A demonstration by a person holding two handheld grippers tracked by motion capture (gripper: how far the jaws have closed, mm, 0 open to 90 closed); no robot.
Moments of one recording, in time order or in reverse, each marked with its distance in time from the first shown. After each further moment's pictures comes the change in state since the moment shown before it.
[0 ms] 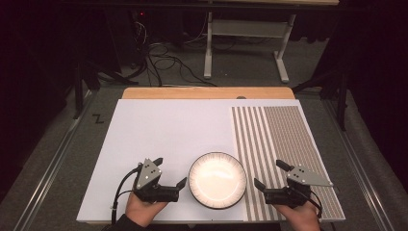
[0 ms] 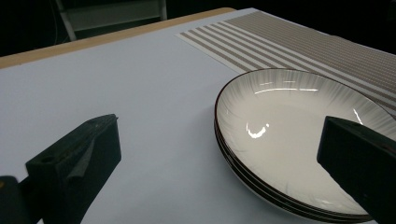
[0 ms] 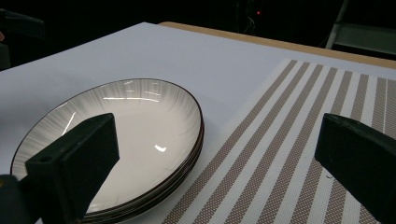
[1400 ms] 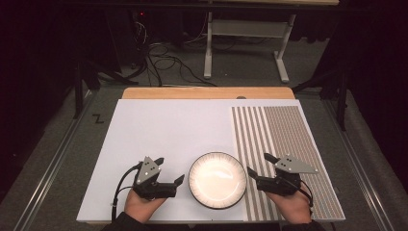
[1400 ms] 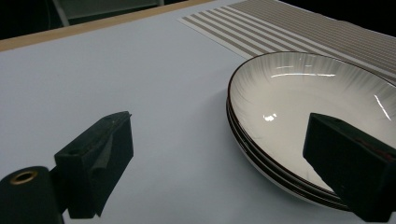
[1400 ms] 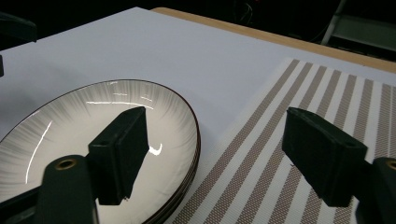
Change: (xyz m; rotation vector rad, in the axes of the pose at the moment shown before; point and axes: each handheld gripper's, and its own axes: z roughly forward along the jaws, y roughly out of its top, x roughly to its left) left arm 0.014 -0.008 0.009 0.039 -0.024 0.002; right arm 0.004 0.021 0.026 0.075 -0.026 -0.040
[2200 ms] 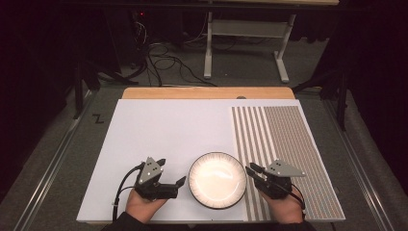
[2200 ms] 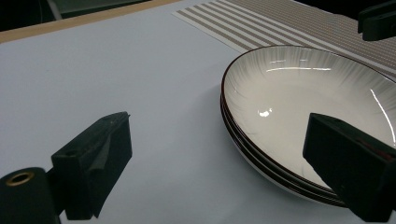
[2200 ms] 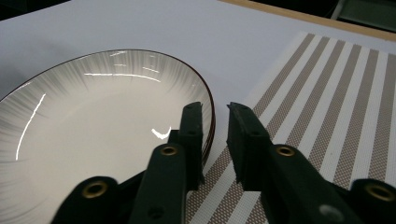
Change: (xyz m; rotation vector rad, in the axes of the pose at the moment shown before) left arm -0.003 0.000 0.003 0.019 -0.009 0.001; right arm 0.012 -0.018 0.016 0.069 0.001 0.009
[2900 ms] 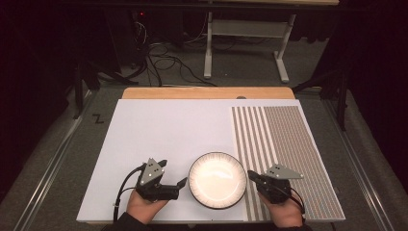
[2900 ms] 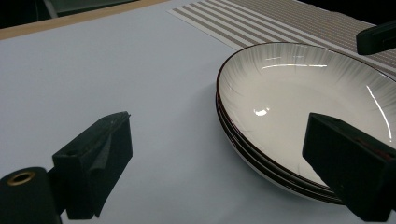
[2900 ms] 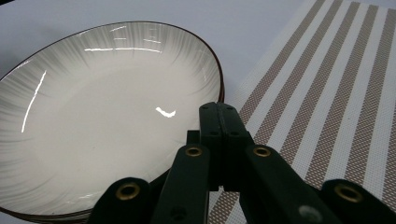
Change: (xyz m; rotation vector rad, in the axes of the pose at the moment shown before) left arm -0.002 -0.002 0.002 0.002 -0.008 0.005; right arm 0.005 -0.012 0.002 0.068 0.003 0.051
